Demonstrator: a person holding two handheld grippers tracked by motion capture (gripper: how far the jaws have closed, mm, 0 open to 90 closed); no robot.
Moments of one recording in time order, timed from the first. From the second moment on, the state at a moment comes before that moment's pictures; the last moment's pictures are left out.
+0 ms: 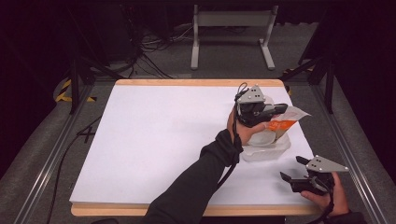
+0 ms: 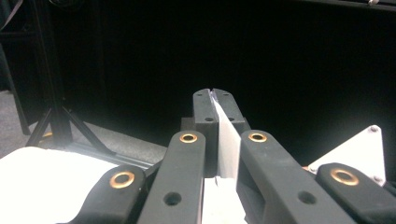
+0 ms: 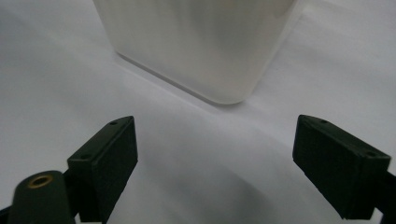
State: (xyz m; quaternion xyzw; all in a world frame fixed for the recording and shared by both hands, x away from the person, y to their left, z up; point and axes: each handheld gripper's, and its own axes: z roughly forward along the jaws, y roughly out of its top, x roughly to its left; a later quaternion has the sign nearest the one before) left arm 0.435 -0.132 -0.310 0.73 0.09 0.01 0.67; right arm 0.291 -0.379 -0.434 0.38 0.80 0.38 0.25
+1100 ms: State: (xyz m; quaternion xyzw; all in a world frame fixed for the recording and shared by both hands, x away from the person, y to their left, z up) left arm 0.439 -0.104 -0.339 0.75 0.07 0.01 0.65; right arm 0.290 -0.379 -0.434 0.38 0.80 0.38 0.25
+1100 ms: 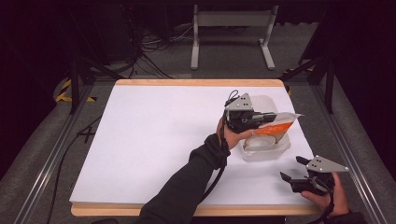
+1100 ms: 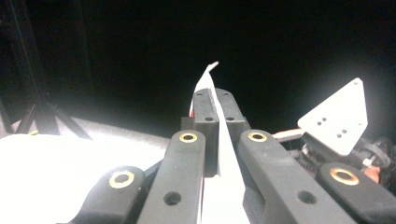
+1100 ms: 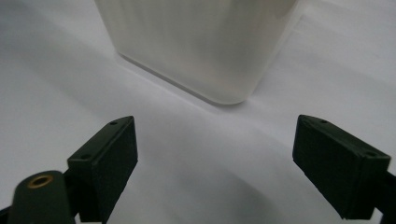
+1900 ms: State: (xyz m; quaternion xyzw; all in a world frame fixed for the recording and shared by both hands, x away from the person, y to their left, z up) left arm 0.435 -0.098 -0.331 0.81 0.08 0.08 0.57; right arm 0.290 -0.378 -0.434 0.38 0.80 0.38 0.25
